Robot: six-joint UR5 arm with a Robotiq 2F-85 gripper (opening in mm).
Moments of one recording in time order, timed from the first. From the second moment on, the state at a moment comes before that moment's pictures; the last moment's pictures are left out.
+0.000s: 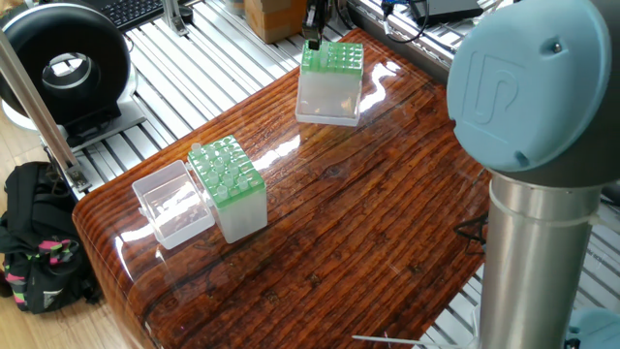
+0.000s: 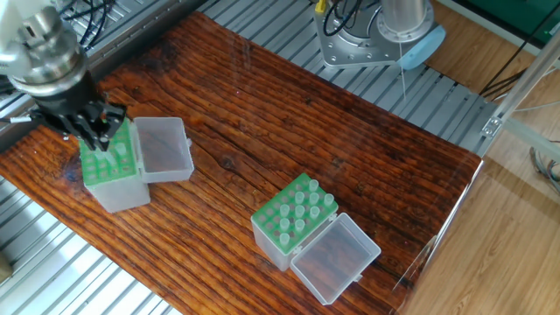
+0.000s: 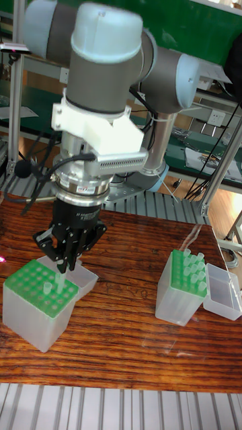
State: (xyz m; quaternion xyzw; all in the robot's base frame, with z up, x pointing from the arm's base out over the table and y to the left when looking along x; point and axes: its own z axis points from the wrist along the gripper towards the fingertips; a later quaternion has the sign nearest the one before) arm 0.682 -0.089 0.209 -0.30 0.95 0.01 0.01
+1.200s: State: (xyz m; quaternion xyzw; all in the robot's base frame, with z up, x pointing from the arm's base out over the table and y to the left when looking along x) arm 0.680 -0.057 0.309 -0.29 0.96 0.00 0.00
